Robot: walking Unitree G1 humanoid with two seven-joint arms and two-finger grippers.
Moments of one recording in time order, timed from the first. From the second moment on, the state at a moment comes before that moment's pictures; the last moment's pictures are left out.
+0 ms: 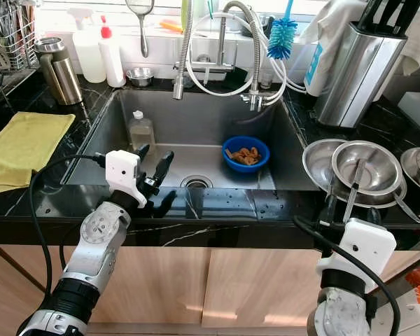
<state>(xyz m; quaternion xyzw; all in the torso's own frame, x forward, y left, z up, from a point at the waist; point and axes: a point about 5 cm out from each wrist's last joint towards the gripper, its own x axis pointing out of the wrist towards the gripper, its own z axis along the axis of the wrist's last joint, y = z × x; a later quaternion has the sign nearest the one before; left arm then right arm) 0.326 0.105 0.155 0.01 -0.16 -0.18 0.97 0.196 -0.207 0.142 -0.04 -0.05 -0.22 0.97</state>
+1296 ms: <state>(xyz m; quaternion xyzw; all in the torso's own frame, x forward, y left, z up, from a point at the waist) 0.326 0.106 0.154 0.02 -0.16 -0.18 0.97 0.200 -0.211 0.123 -0.01 0.01 -0.25 0.97</state>
